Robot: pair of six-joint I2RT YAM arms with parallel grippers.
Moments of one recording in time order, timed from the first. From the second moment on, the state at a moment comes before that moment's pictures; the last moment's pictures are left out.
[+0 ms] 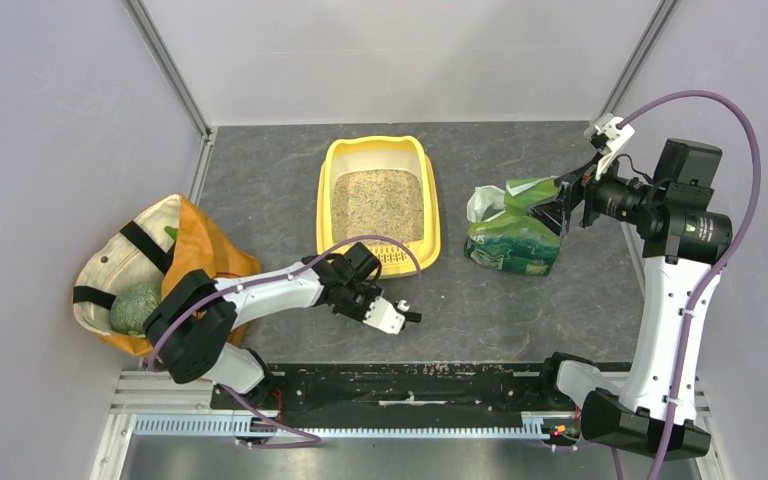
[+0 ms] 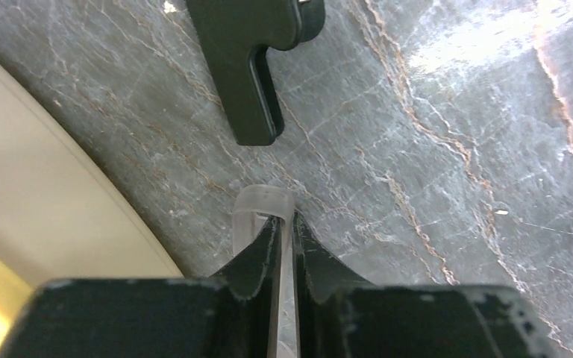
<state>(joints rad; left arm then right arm) -0.83 1.47 0.76 -0.52 0.20 1.19 -0.27 1.08 1.53 -1.06 -0.99 -0.46</state>
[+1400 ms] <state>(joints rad) -0.69 1.19 1.39 0.41 1.02 -0.58 0.30 0.90 1.09 -0.21 -1.01 0.21</state>
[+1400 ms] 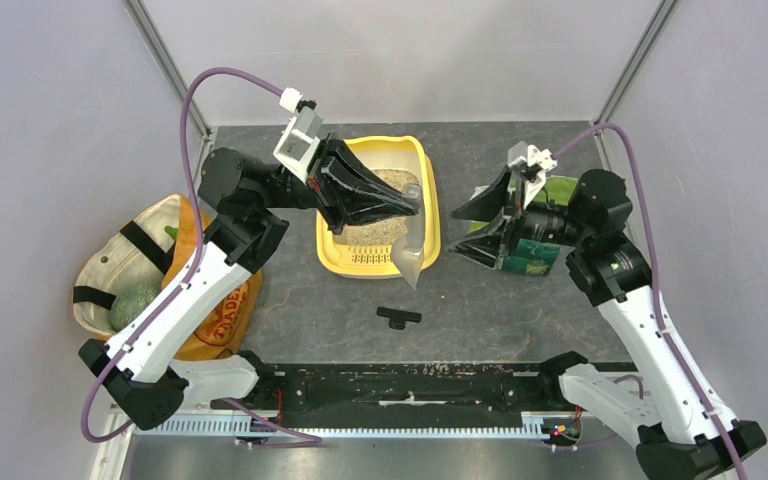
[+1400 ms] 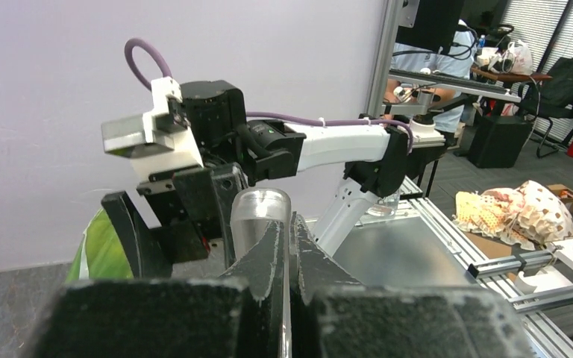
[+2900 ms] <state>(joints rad) -0.41 1.11 1.43 -0.52 0.74 -0.35 0.61 1.04 1.34 -0.90 -0.37 -0.22</state>
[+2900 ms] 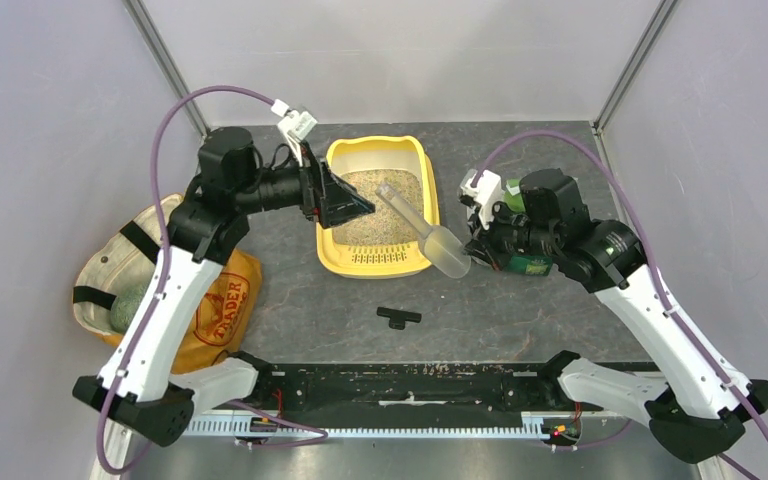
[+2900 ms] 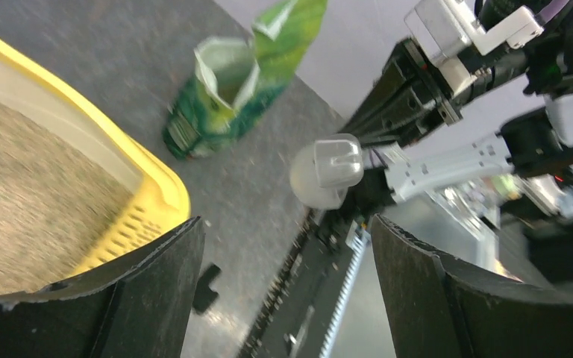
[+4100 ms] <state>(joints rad) -0.56 1.28 1.26 -0.54 0.93 -0.56 0.62 1.19 1.48 -1.24 -0.34 -0.53</state>
